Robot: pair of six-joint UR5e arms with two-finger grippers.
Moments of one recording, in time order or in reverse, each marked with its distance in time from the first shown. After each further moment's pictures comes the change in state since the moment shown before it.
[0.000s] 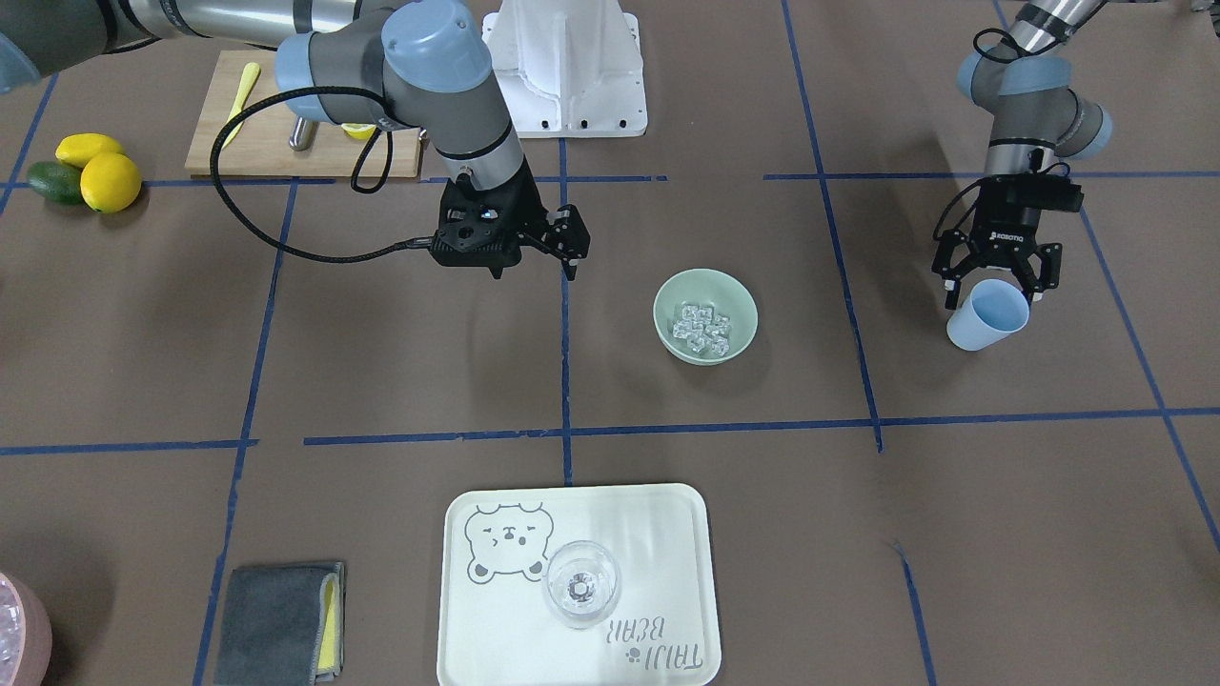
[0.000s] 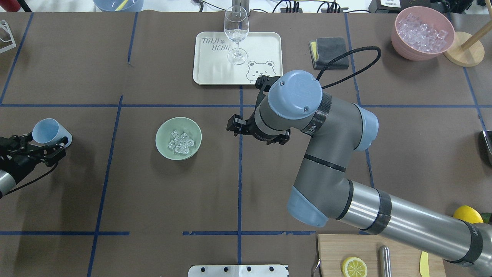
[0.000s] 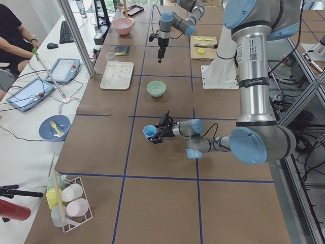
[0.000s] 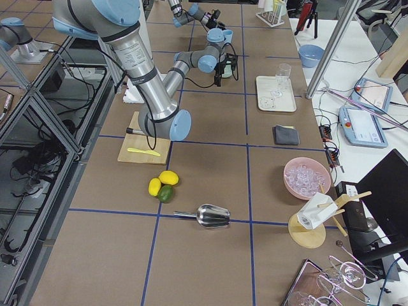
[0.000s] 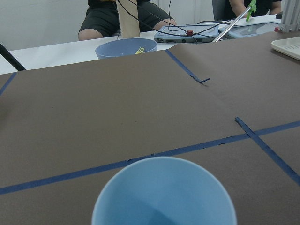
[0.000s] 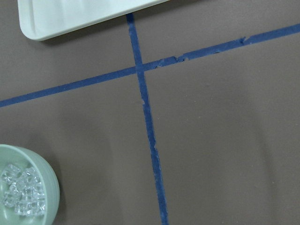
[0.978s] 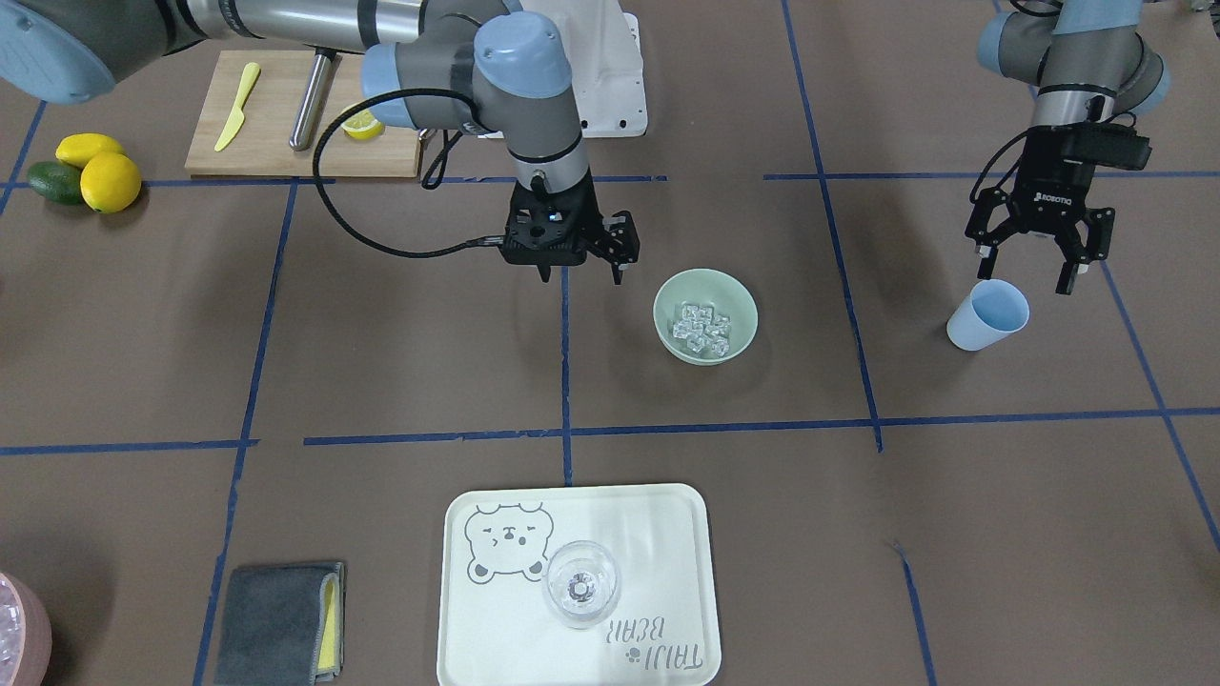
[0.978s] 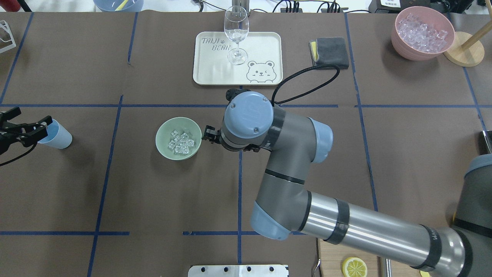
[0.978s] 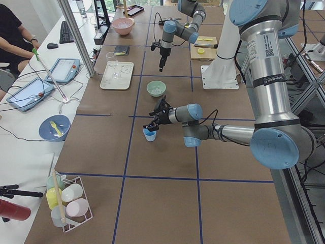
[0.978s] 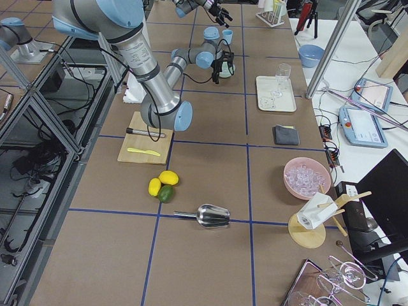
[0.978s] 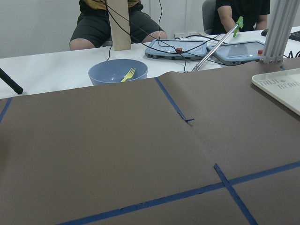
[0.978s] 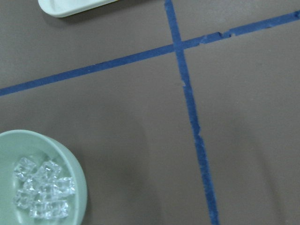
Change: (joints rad) left arm -0.207 0.068 -0.270 0.165 -0.249 0.062; right arm -0.084 0.171 -0.188 -0.002 -0.116 0.047
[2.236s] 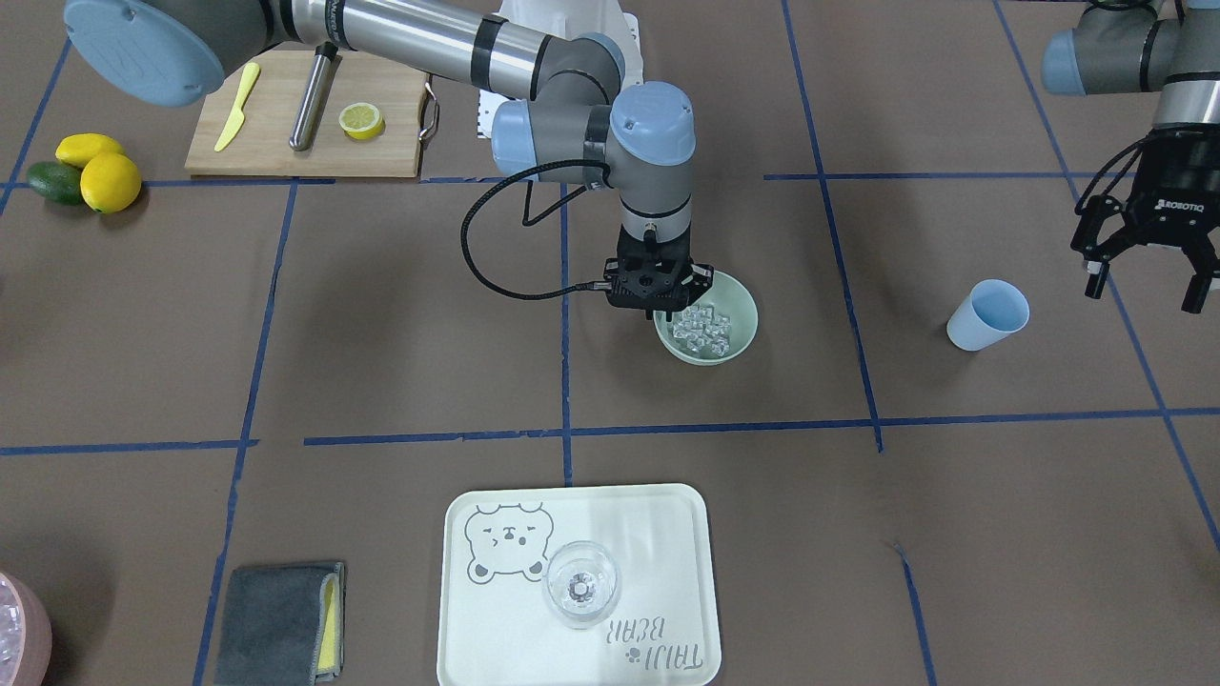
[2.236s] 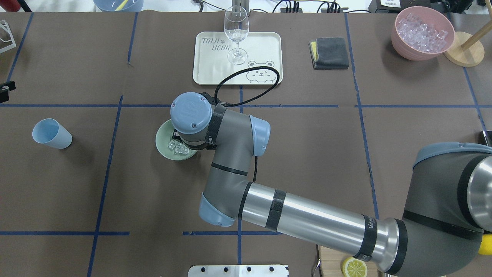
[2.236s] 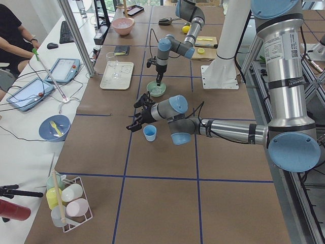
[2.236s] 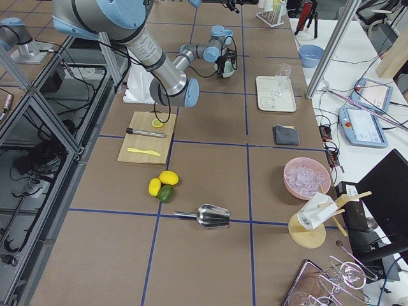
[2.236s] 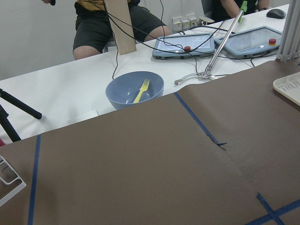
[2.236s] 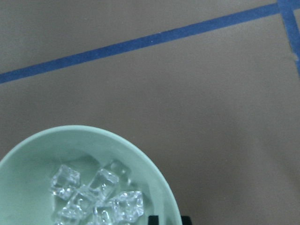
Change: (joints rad) left arm -0.373 -0.074 -0.027 0.219 -0.386 0.237; right arm -0.028 0.213 -0.371 0.103 0.005 0.001
